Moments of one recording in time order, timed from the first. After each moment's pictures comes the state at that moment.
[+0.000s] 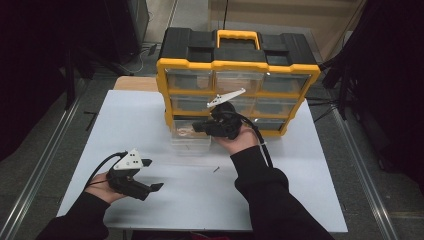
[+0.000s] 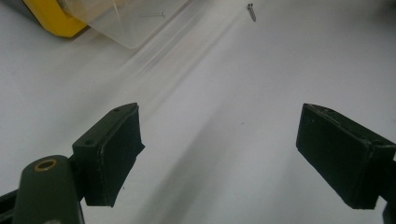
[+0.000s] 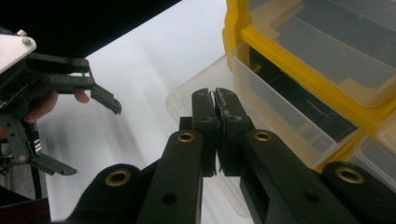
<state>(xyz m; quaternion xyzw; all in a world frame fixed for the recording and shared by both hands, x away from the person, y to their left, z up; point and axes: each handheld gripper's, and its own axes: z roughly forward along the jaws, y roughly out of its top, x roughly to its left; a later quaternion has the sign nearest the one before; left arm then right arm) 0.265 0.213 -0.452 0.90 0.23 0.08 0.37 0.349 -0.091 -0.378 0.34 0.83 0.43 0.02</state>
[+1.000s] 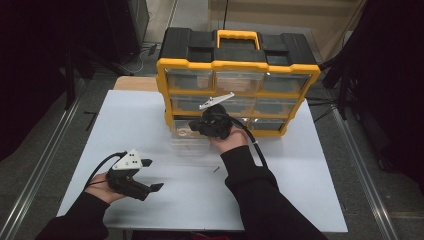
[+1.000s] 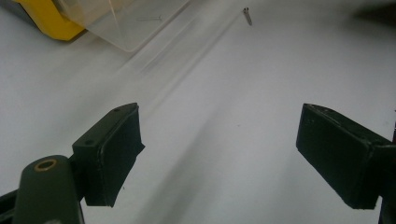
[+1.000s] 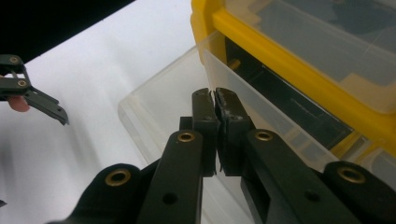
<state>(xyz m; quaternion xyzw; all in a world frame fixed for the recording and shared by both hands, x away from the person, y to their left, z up) 0.265 0.214 -0.451 0.89 0.23 0.07 0.38 0.368 -0.072 -0.410 0.36 0.83 0.42 0.06</state>
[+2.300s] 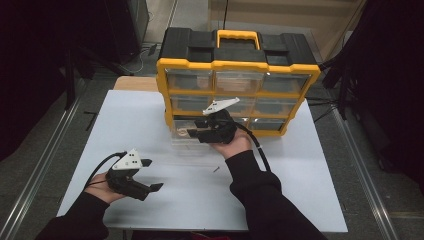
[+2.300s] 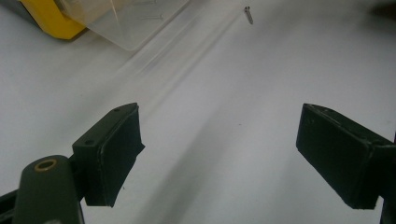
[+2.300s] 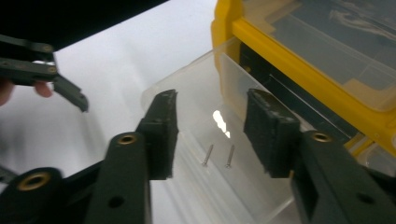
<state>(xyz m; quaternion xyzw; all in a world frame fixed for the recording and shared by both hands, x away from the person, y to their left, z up) 0.265 0.214 -0.451 0.89 0.23 0.07 0.38 0.351 -0.082 -0.405 0.32 0.84 0.44 0.07</state>
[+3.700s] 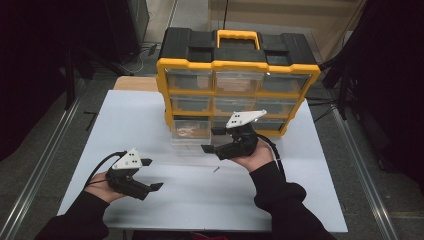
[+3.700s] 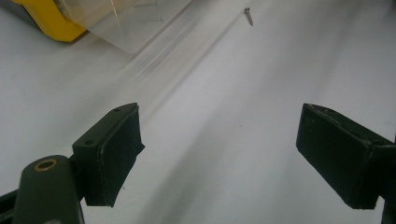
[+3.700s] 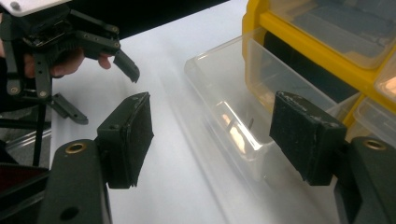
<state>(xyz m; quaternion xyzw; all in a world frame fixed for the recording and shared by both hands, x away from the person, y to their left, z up) 0.266 0.214 -0.450 0.90 0.23 0.07 0.38 0.313 -0.131 -0.405 0.27 0.83 0.49 0.05</state>
